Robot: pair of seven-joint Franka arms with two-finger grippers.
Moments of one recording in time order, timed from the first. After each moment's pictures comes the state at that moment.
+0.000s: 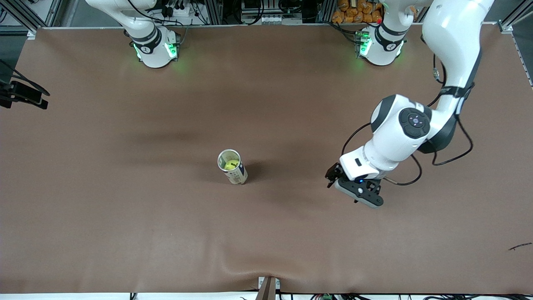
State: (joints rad) left arm -0.02 0.49 -0.42 -1.60 0.11 2.33 0.05; right arm -0.03 0.02 -0.10 -1.50 0.01 1.42 -0.08
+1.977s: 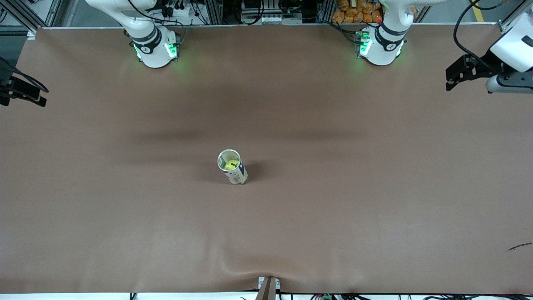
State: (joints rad) left arm -0.02 -0.11 -0.10 -1.61 0.03 1.46 -0.02; right arm -0.02 0.01 -0.09 -1.49 0.01 1.42 -0.08
